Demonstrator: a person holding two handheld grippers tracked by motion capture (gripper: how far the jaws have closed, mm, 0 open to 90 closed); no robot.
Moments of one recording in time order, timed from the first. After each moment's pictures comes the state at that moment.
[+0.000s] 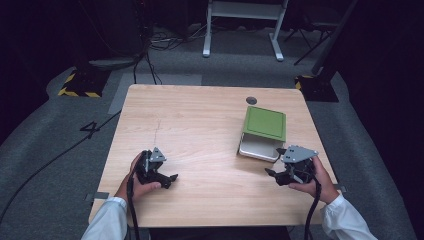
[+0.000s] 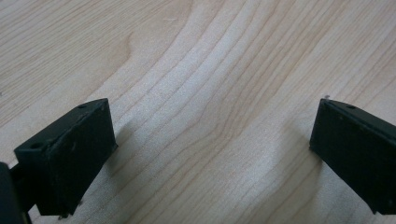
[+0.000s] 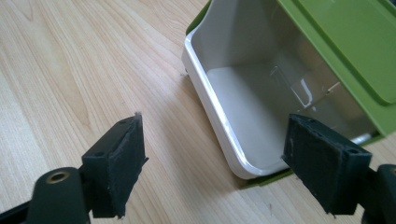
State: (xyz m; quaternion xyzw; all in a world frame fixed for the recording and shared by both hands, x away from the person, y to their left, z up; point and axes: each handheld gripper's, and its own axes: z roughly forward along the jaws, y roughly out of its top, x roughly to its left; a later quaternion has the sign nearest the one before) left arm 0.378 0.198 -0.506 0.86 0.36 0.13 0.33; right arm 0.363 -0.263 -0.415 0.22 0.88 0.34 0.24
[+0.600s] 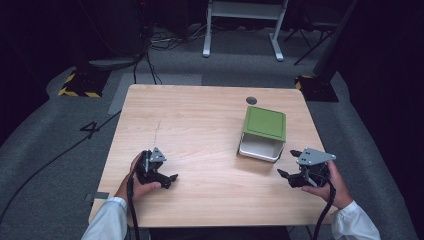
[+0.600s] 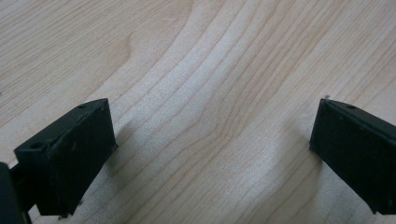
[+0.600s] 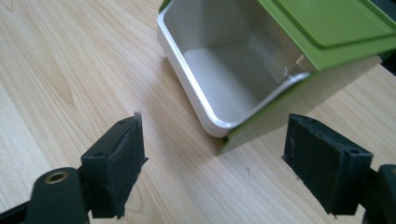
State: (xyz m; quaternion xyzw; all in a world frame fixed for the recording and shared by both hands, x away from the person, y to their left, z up) left arm 0.378 0.198 -0.506 0.86 0.36 0.13 0.33; right arm 0.354 -0.301 -0.416 0.25 0.87 0.34 0.25
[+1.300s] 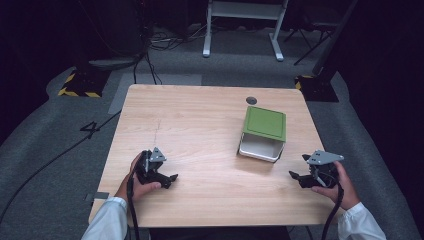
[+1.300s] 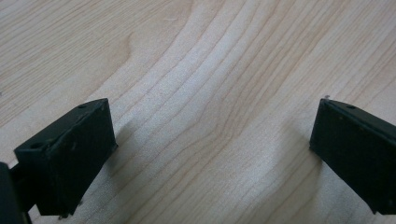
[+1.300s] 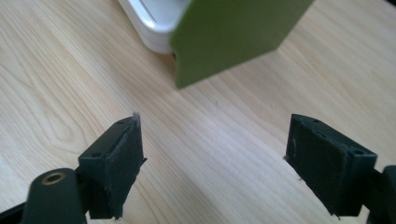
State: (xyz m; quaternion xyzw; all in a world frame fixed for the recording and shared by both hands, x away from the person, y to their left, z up) left arm 0.378 0.198 -0.506 0.86 0.36 0.13 0.33; right arm 0.367 -0.347 -0.450 0.31 0.87 0.31 0.23
